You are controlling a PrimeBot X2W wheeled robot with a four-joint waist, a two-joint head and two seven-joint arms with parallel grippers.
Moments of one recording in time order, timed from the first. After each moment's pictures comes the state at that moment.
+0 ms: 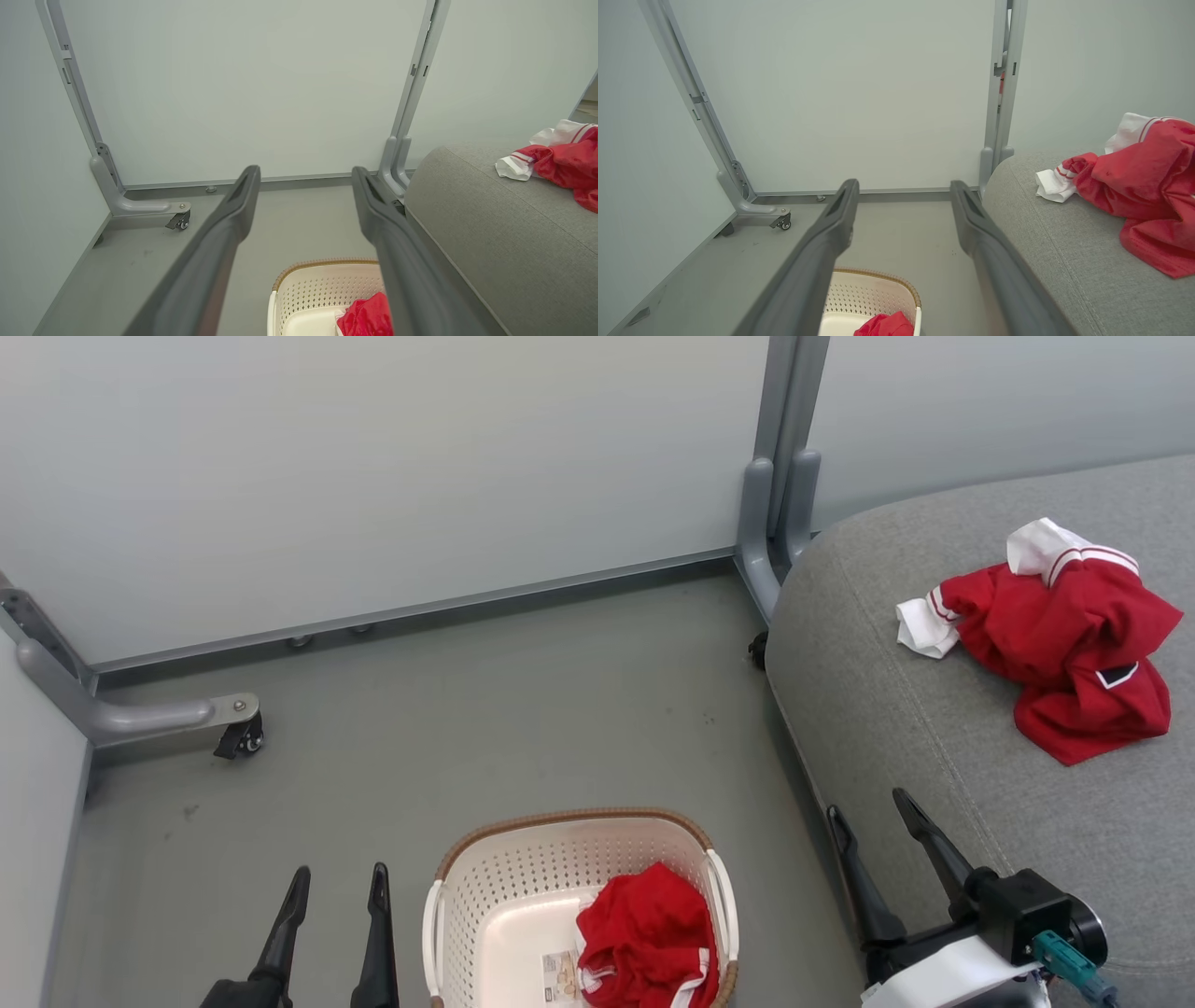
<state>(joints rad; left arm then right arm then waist) 0.19 0.05 -0.09 0.05 -0.19 -0.07 -0.26 0.05 -0.05 0.13 0.08 0.17 0.13 -0.26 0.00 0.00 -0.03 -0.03</state>
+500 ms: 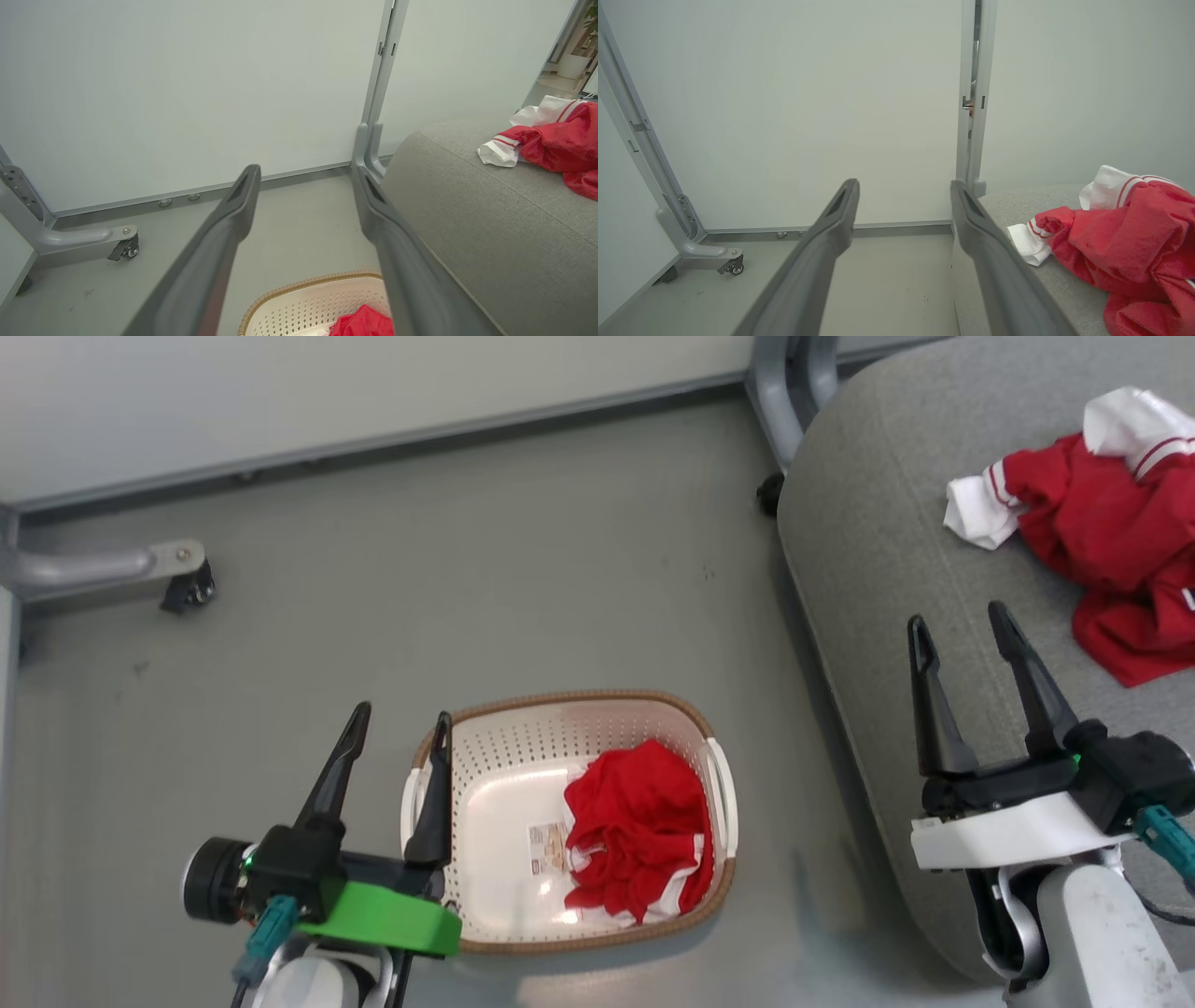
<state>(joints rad) -0.08 0.05 -0.18 0.09 -0.14 -0.11 -0.26 -0.15 -0.05 0.02 -0.05 0.15 0.13 -0.26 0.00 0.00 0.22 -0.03</state>
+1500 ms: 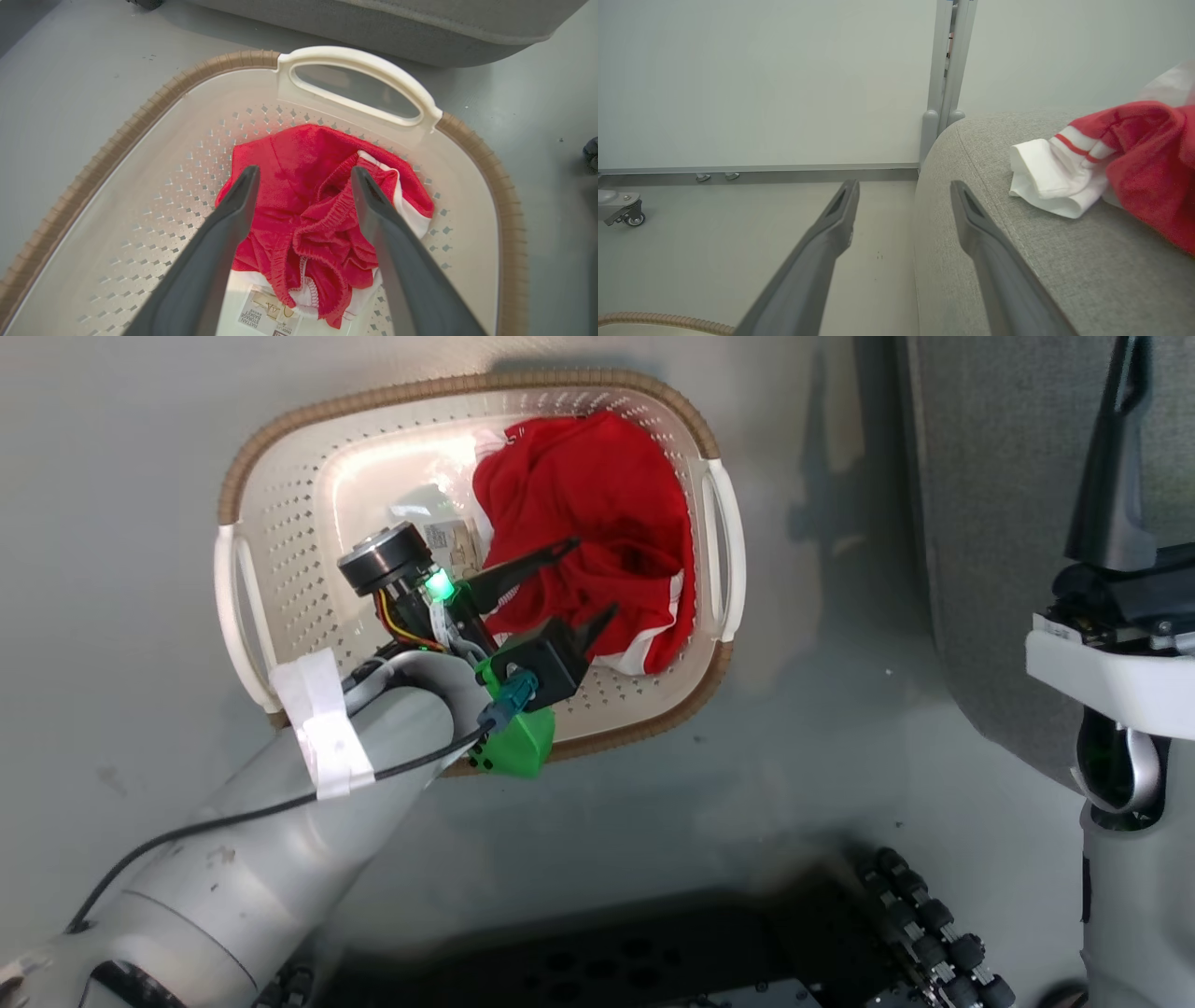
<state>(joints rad) -0.92 0.23 -1.02 0.67 -0.09 -0.13 -0.26 -0.44 -0.05 -0.10 -0.28 0.12 0.13 -0.26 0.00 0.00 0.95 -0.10</state>
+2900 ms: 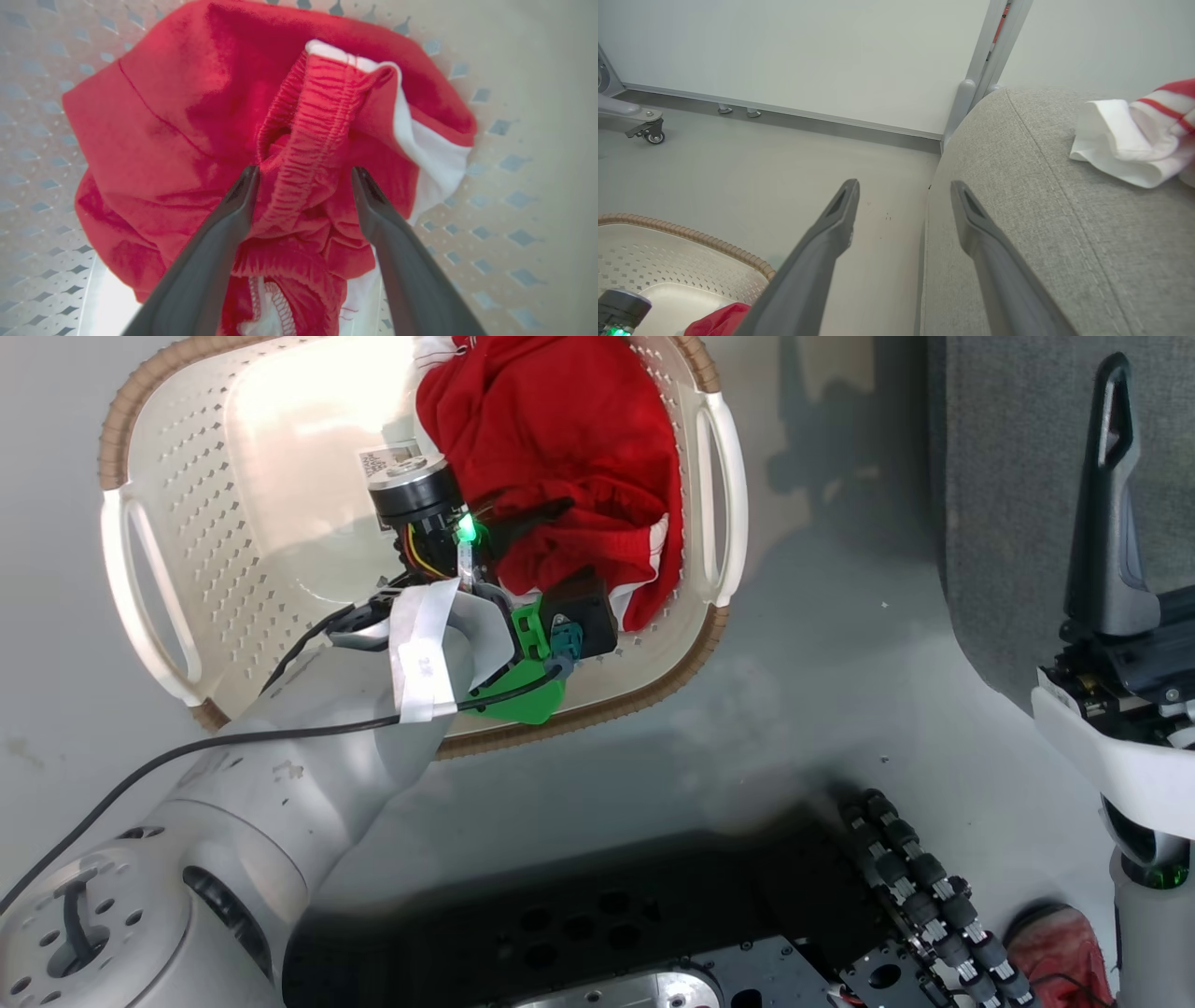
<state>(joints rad) -1.15 0.08 -1.26 1.07 -0.05 -0.11 -0.26 -0.37 -0.13 -0.03 -0.47 0.03 0.13 -0.26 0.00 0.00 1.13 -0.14</state>
